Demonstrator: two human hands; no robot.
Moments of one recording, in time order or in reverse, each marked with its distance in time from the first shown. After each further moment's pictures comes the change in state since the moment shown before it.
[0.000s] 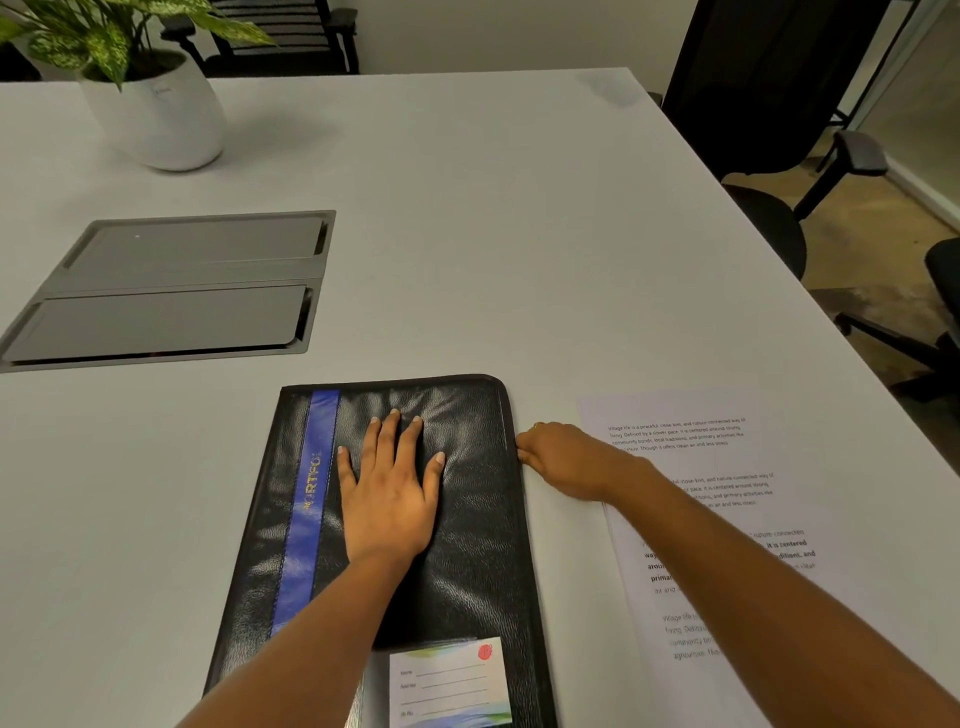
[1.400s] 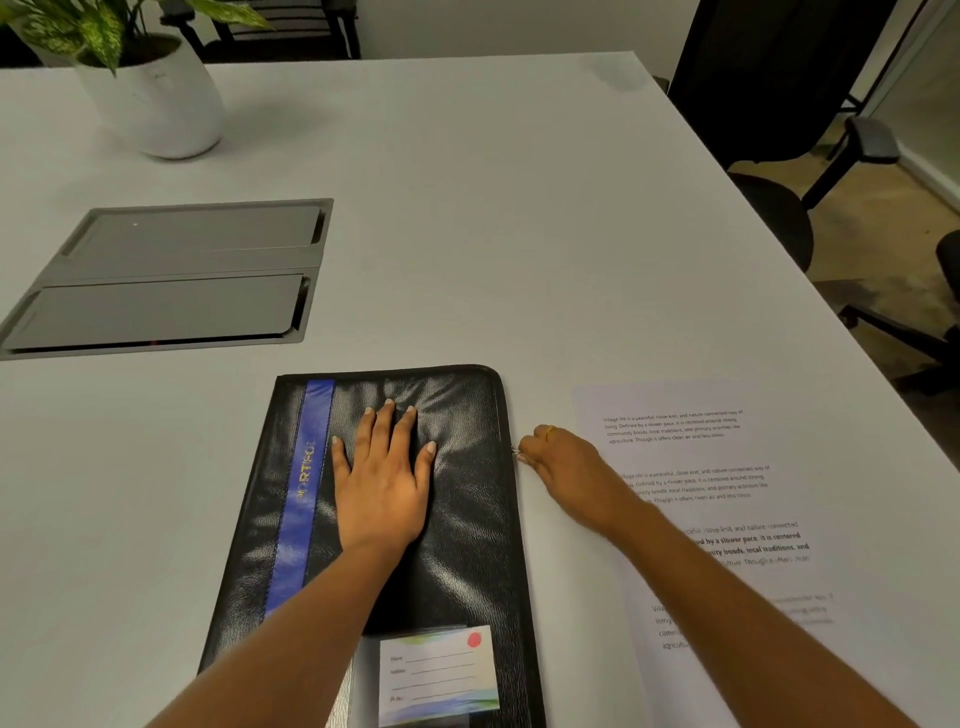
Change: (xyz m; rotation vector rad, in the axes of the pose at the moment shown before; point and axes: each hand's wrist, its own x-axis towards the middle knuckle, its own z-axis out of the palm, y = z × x) left_hand -0.001 0.001 -0.001 0.009 -0.003 -0.001; right_hand -0.019 0.010 0.033 0.040 0.352 -0.068
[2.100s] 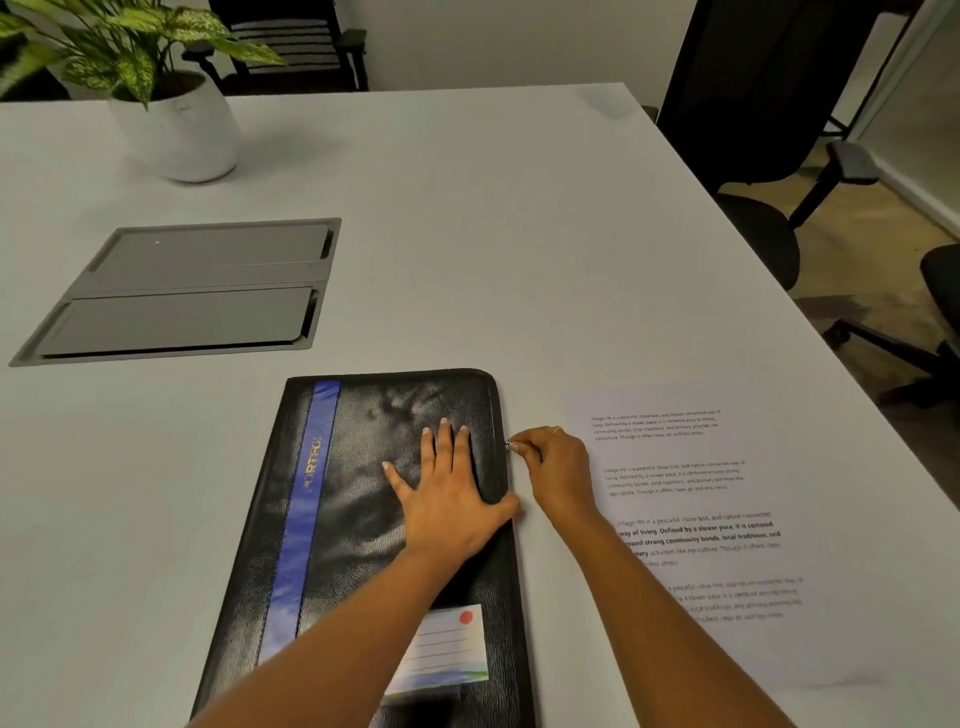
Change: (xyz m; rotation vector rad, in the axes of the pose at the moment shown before) left_hand -0.032 0.060 -0.004 -0.045 -0.241 0.034; right_hand -0.005 -0.028 0.006 0.333 0.343 0.356
